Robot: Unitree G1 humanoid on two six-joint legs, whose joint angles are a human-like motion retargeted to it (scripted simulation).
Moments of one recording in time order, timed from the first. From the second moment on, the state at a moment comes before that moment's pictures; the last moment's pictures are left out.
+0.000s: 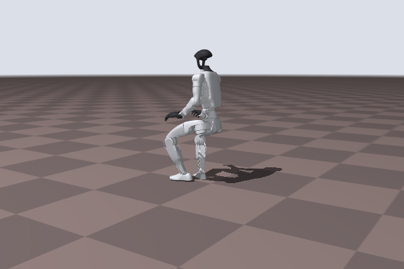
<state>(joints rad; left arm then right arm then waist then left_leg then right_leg) -0.16 0.19 -0.37 0.50 0.86 -0.06 0.61 -0.21 -0.22 0.02 0.68 -0.53 0.07 -0.94 0.04 -0.04 0.17 -1.20 0.11 0.35 1.48 -0.29 0.14 -1.12 -0.57 -0.29 1.60 -0.49 -0.12</state>
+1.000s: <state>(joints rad) -0.33 0.42 -0.57 0.07 0.82 -0.10 0.61 -1.39 -1.06 0.08 1.19 0.29 0.11 -0.87 0.38 -0.17 0.37 -1.57 -0.17 0.52 1.30 -0.37 0.26 -1.23 -0.80 -0.30 1.70 -0.70 0.07</state>
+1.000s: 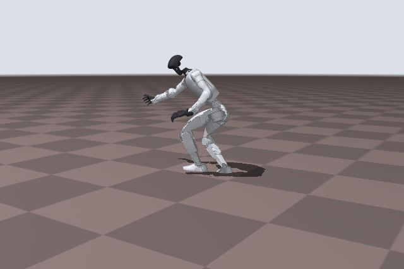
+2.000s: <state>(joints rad) -0.34 0.41 -0.59 0.09 0.84 -0.08 0.61 -1.34 -0.90 0.02 1.09 0.41 -0.03 -0.65 0.38 -0.18 0.35 -1.56 -0.16 0.49 1.29 -0.36 0.26 -1.24 -0.79 -0.30 1.68 -0.65 0.08</state>
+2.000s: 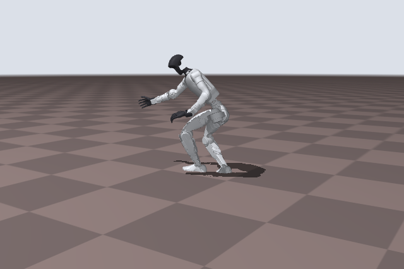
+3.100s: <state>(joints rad) -0.43 0.14 -0.47 0.88 0.87 -0.08 0.61 0.03 -0.19 0.13 0.15 0.27 -0.26 -0.46 0.16 -0.12 0.17 -1.14 0.12 0.38 1.33 -0.23 0.26 -1.10 -0.57 -0.26 1.56 -0.33 -0.18</state>
